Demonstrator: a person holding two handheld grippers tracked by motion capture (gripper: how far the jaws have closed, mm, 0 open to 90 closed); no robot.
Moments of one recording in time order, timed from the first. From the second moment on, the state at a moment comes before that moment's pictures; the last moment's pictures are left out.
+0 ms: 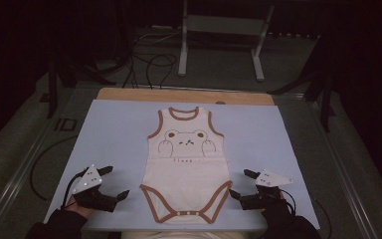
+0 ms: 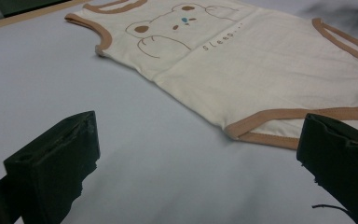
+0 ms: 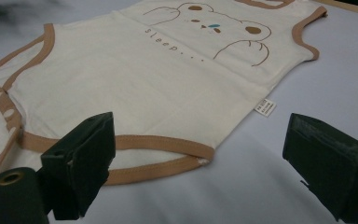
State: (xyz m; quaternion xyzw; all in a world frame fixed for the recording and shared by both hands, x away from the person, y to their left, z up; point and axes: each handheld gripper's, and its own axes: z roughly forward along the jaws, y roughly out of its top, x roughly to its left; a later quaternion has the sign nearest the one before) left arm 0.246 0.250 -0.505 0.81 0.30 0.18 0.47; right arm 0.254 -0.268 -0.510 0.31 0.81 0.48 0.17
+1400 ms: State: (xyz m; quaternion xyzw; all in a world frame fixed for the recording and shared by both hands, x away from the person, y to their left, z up) left arm 0.249 0.218 -0.464 0.84 0.23 0.14 0.47; right arm 0.247 -0.251 -0.455 0.28 0.81 0.49 0.18
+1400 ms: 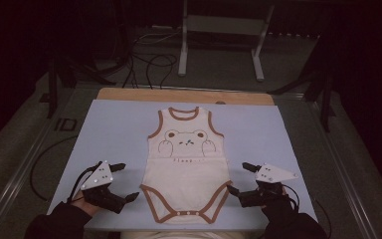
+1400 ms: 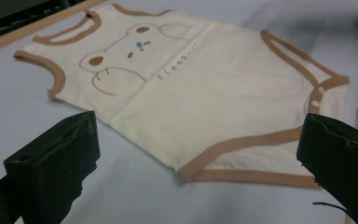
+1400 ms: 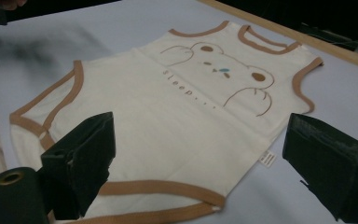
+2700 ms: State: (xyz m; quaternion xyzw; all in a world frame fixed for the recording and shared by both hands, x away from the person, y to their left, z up) left arm 0.337 0.192 -0.440 0.84 0.30 0.11 0.43; right arm 0.333 -0.220 -0.430 0.30 0.80 0.47 0.22
